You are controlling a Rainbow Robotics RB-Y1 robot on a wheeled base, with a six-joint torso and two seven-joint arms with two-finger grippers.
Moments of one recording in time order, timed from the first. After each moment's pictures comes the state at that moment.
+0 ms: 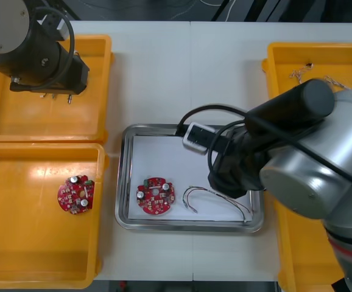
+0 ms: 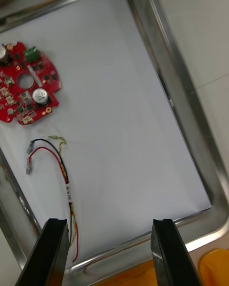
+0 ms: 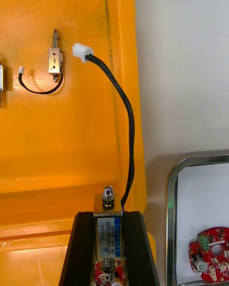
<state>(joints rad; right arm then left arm) -0.42 -0.32 0.35 -2.37 -0.41 1.92 1.93 -0.78 0.60 -0.08 -1.88 0.62 1.91 -1.12</state>
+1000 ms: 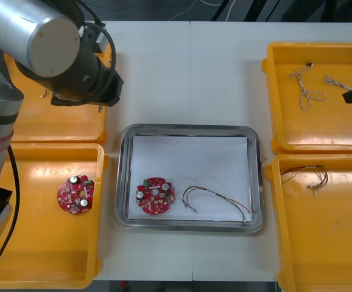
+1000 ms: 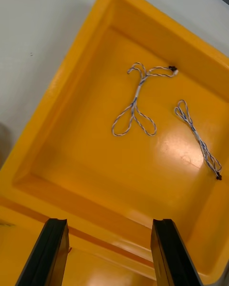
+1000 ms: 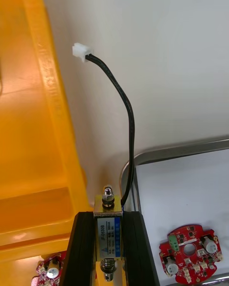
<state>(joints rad) -0.52 -0.59 -0.35 -2.12 -0.60 1.92 1.90 -0.77 0.46 -0.18 -1.92 0.52 1.91 -1.11</state>
